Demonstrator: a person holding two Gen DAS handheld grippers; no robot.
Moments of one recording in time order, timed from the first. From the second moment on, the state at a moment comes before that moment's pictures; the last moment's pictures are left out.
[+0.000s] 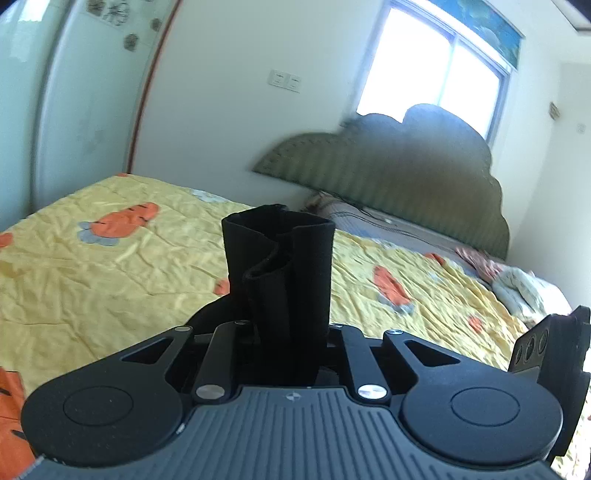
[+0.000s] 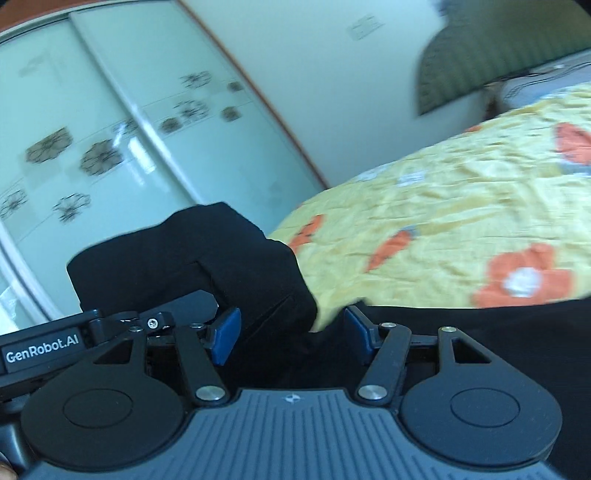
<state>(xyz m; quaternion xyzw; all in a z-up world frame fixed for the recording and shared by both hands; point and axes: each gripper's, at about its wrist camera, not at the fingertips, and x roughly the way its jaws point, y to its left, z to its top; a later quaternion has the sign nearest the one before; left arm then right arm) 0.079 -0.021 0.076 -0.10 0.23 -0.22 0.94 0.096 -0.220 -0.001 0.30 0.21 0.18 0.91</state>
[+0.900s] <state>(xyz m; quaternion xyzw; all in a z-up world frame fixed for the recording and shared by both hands) 0.052 -0.158 0.009 0.03 0.26 -0.42 0.87 -0.028 -0.390 -0.053 0.27 0.19 -0.20 0.92</state>
